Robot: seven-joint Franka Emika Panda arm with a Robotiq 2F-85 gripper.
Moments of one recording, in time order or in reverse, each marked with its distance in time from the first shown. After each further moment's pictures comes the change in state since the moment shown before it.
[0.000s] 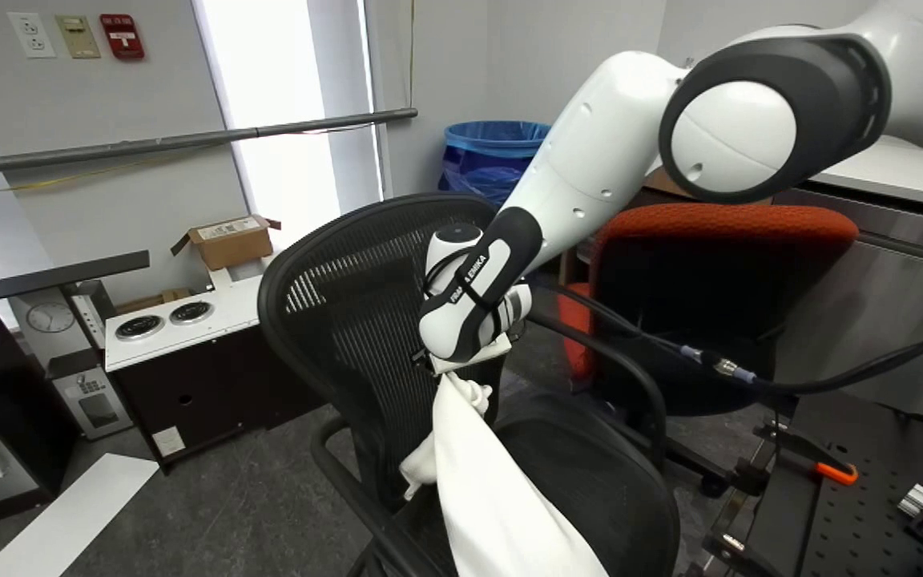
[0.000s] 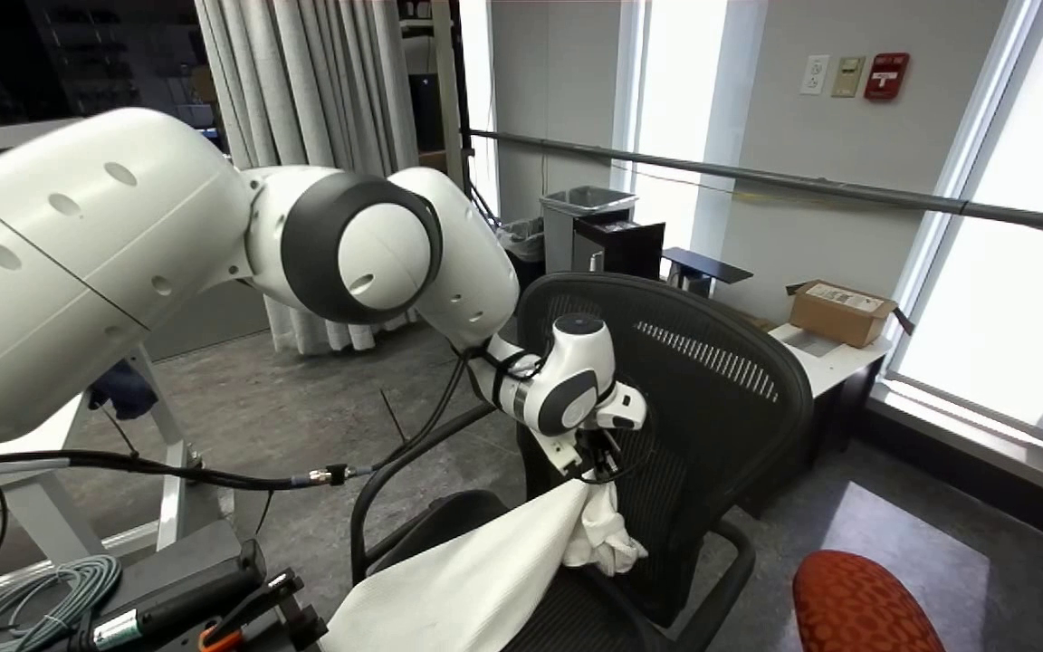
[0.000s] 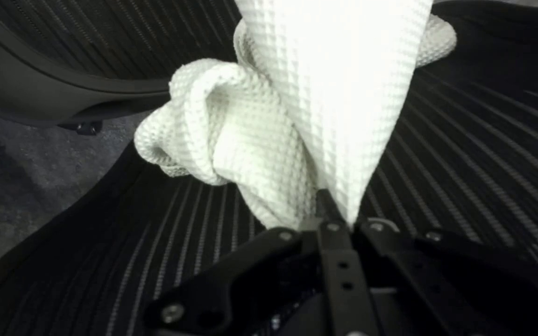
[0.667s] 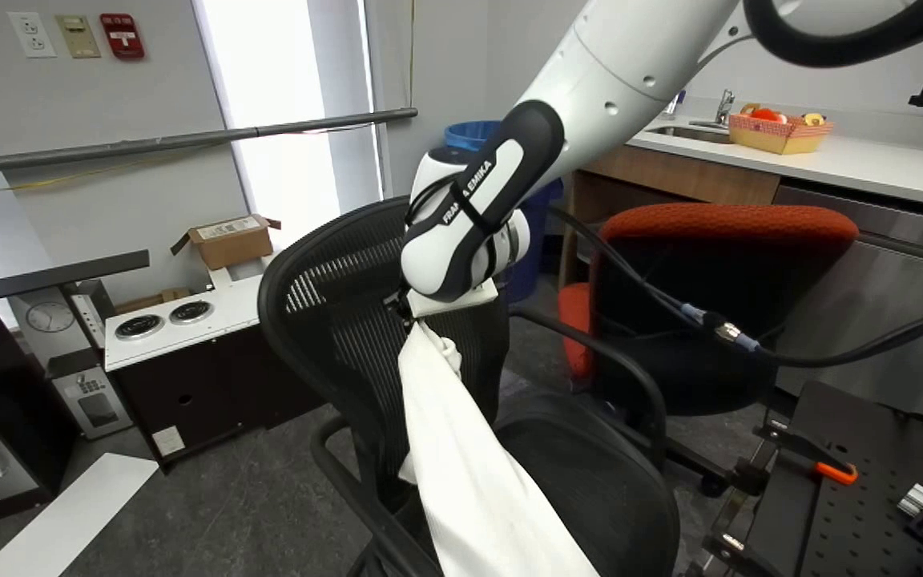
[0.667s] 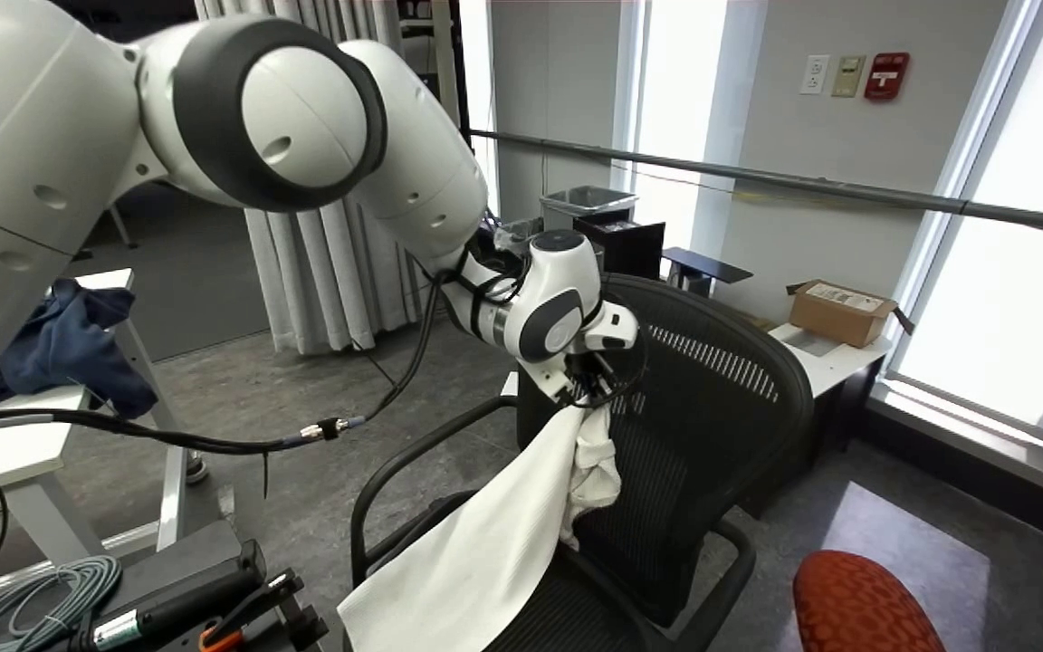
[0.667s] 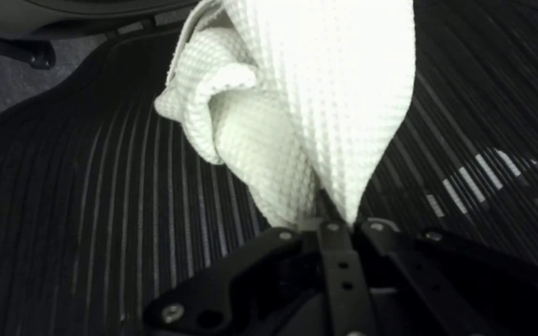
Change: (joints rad) arm 0.022 -0.288 0.031 -0.195 0.000 0.053 -0.028
